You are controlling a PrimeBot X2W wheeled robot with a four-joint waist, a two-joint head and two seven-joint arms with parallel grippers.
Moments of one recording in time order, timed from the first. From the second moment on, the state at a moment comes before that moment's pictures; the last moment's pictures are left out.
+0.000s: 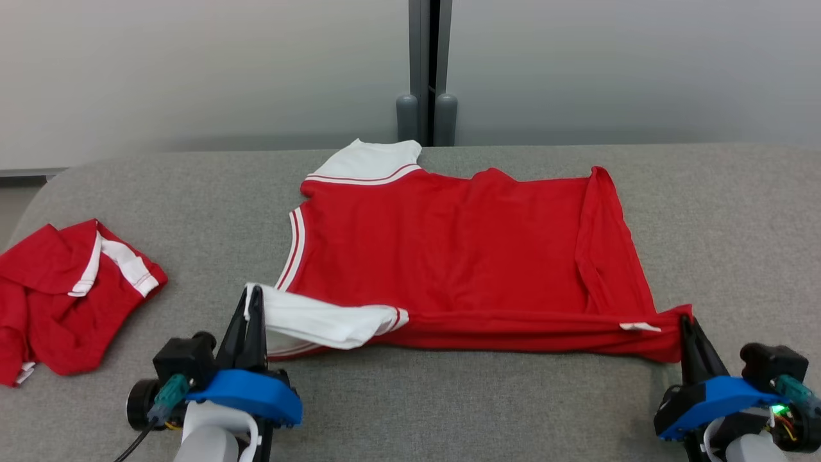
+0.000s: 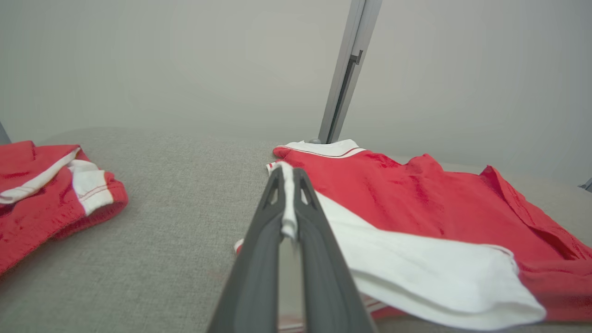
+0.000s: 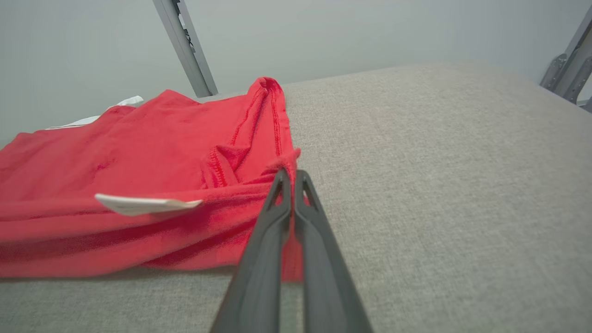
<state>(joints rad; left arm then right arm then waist) -0.16 0.05 -0.11 0.46 -0.27 -0.07 -0.26 -0.20 -0.07 -0.18 0.62 0.16 0.13 -0.26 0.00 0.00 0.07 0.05</state>
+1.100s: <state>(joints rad) -0.44 0.05 -0.05 0.53 -0.25 -0.08 -0.26 -0.49 -0.07 -0.22 0.65 0.04 0.13 -0.26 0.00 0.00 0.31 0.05</state>
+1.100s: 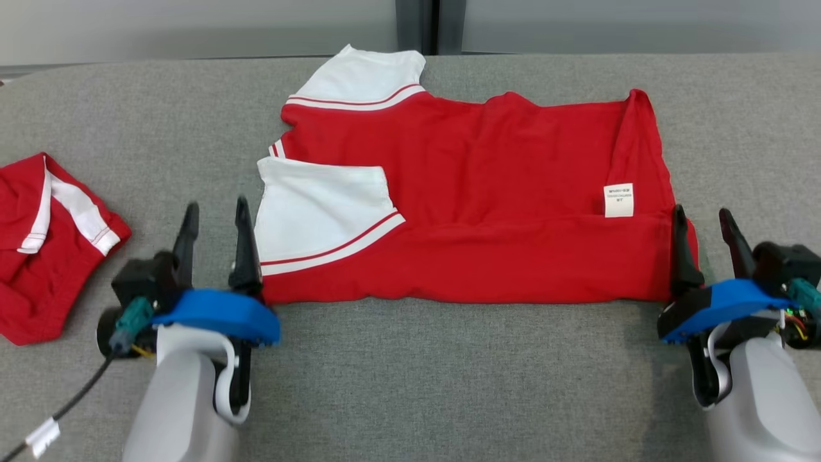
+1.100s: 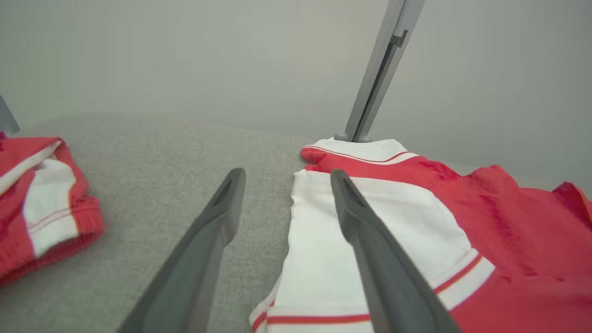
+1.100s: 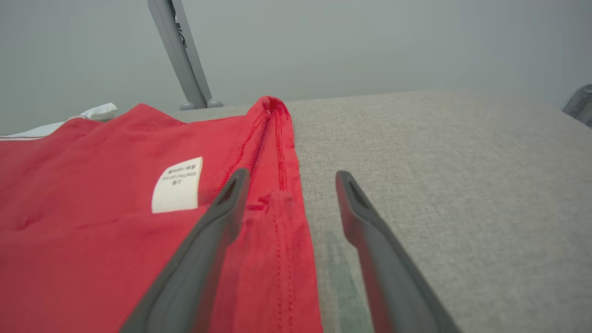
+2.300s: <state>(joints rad) -0.41 0.06 -0.17 0.89 -0.39 -0.10 -0.27 -0.42 -0.06 -0.17 0.83 0.05 0.13 -0.27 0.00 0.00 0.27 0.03</state>
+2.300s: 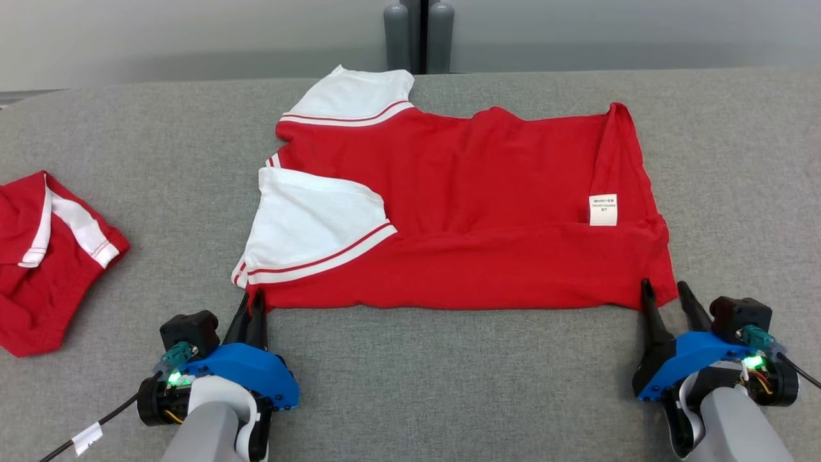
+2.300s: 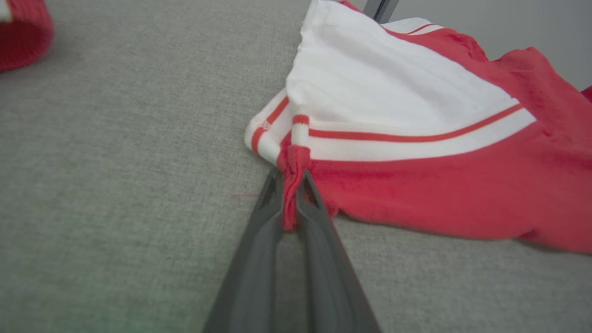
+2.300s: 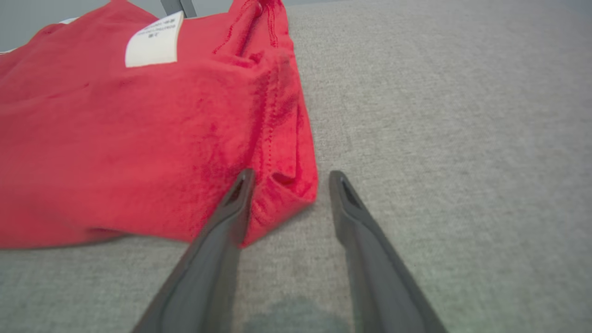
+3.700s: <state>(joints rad) -0.30 0.07 -0.20 0.70 -0.25 -0.09 -0.26 -0.32 -0.09 -0.16 0.74 0.20 0.13 -0.26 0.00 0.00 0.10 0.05</state>
